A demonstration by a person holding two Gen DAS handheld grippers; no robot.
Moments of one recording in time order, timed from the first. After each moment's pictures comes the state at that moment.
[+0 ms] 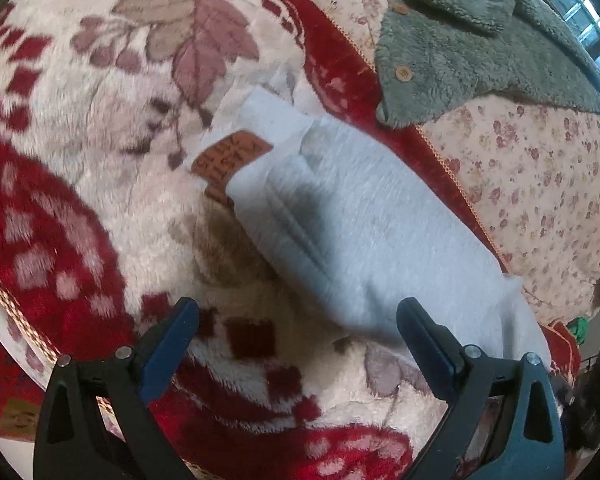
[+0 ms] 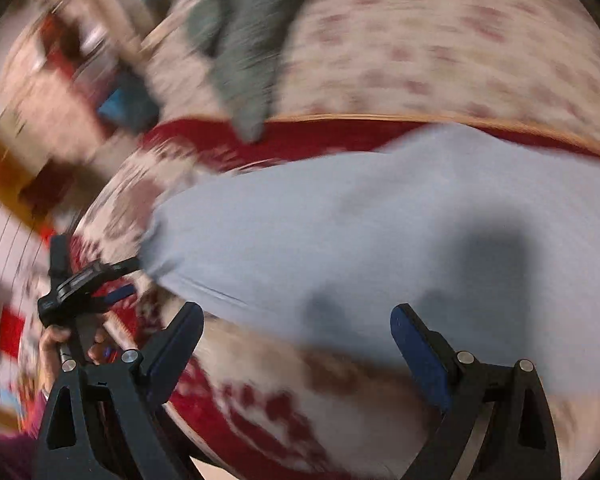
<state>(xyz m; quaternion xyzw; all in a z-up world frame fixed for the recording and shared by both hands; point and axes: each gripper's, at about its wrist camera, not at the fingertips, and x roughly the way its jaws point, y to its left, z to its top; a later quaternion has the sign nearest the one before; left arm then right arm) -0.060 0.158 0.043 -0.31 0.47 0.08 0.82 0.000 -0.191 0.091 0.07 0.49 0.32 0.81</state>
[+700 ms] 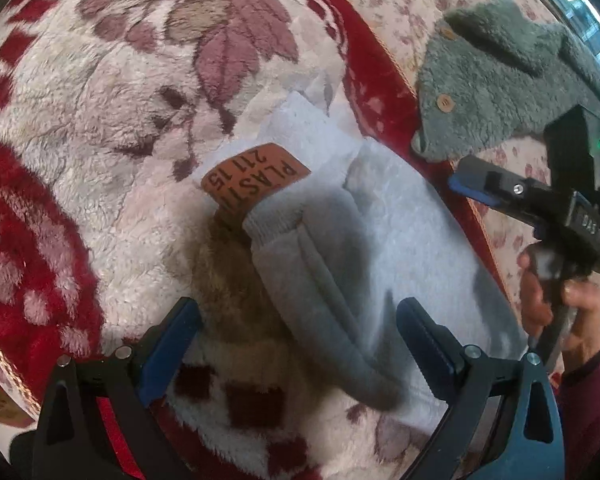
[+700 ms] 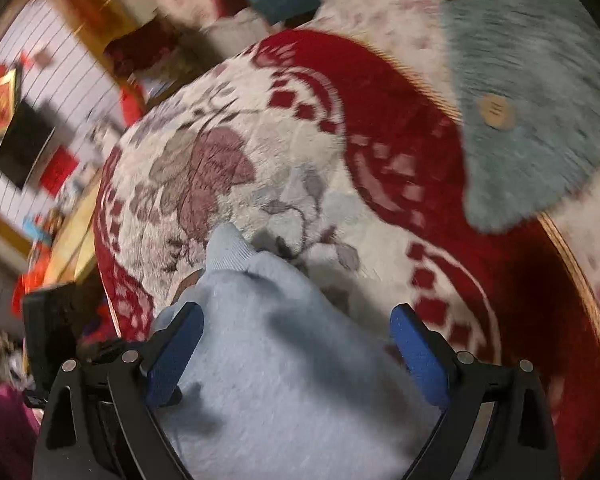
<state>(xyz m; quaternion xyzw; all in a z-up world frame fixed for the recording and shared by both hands) -0.037 0.176 0.017 -0.36 0.44 0.13 0.81 0.164 0.076 0.048 -0.11 0.50 0.56 0.65</state>
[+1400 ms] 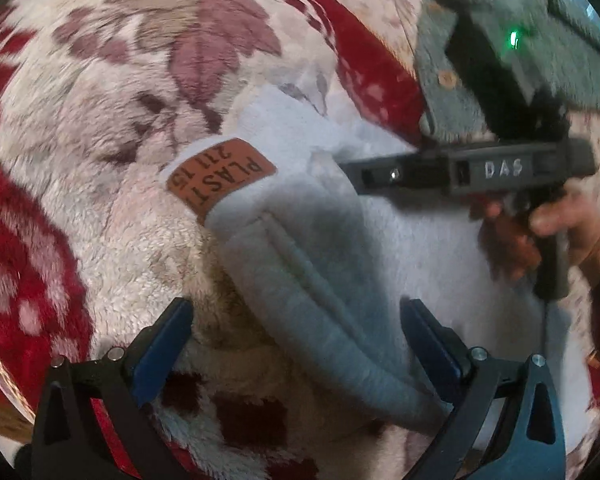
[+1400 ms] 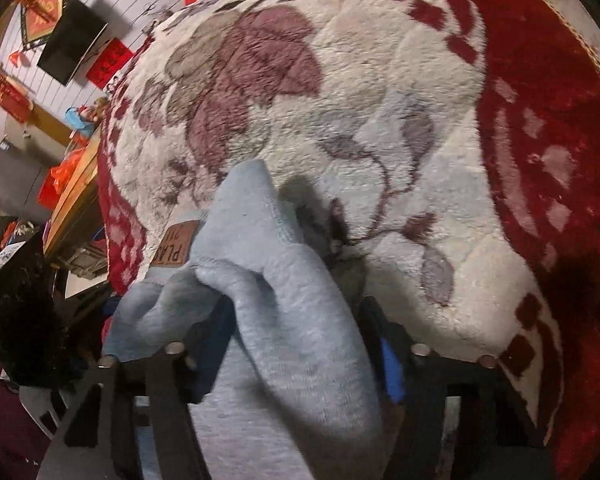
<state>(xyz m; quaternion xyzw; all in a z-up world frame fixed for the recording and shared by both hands) -0.023 0.154 0.006 -0.28 0.46 0.16 0.83 0.153 0.147 -0.011 -0.23 0.52 0.64 0.52</state>
